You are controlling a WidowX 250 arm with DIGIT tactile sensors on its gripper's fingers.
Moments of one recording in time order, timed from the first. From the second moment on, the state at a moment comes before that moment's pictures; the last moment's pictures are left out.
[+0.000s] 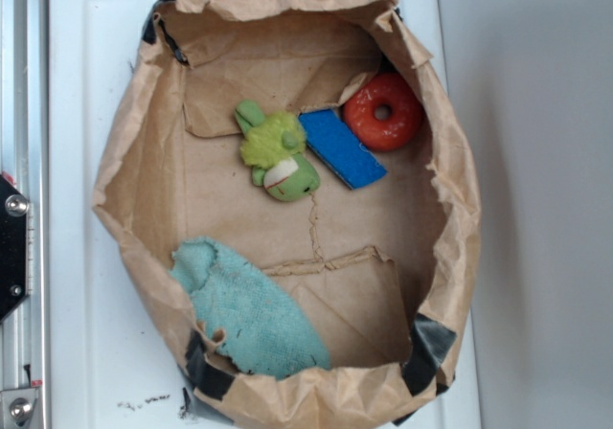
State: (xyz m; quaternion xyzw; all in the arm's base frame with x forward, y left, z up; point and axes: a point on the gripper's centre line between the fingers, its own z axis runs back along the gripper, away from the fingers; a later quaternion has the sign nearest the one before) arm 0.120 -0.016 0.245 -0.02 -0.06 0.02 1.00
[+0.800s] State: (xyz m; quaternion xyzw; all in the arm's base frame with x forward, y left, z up) arm 0.210 0.001 0.190 0.02 -0.06 0.01 1.00
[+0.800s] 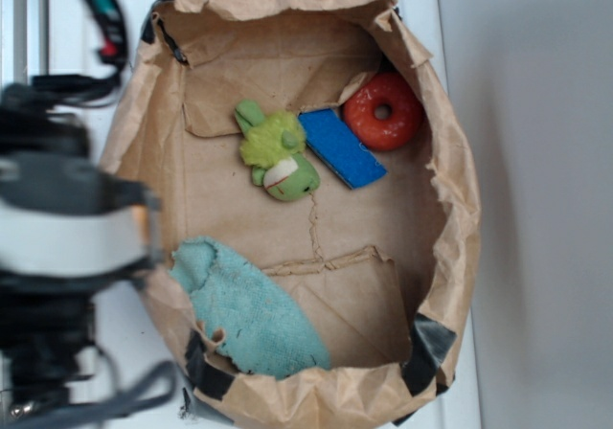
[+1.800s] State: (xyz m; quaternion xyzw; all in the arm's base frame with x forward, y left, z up) arm 0.260 0.008 0.080 -0.03 0.01 -0.02 1.00
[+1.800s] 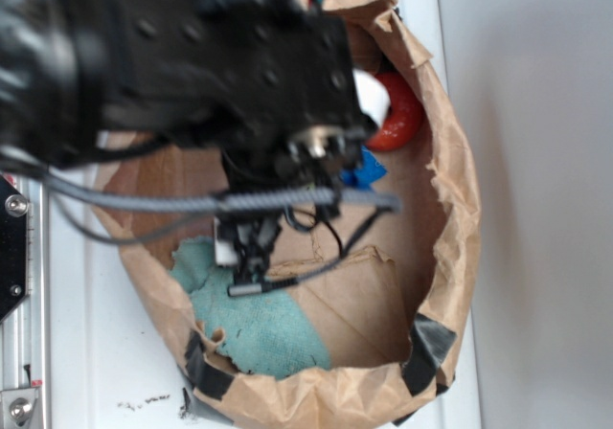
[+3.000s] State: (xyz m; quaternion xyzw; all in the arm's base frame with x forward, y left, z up) arm 0.256 -0.033 0.051 -0.11 0.09 -0.11 0.98
